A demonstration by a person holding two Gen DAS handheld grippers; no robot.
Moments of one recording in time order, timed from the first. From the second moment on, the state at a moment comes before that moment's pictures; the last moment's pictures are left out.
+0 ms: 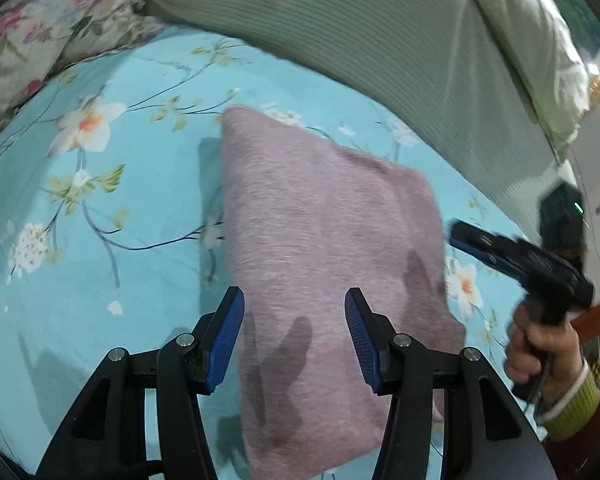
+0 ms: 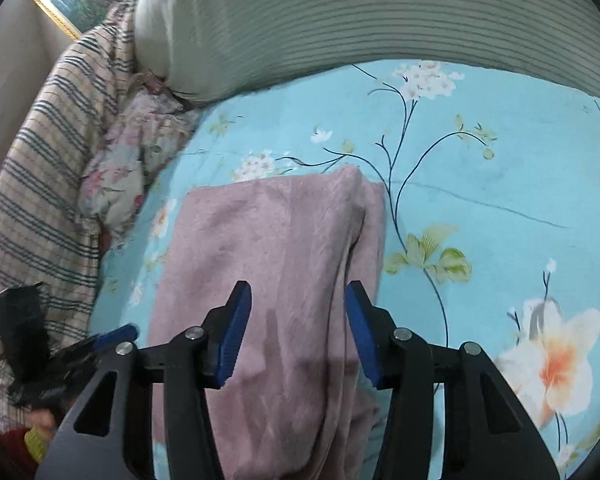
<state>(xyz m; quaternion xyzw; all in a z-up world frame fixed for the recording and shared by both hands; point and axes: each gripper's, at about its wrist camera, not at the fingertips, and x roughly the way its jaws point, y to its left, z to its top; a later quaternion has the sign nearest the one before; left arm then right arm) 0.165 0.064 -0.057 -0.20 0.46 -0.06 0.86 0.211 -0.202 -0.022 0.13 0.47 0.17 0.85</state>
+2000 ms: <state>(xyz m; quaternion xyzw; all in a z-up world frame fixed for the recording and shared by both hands) 0.095 0.024 -0.124 -0.11 0.56 -0.15 0.81 0.086 -0.246 -0.108 0.14 0.56 0.12 0.80</state>
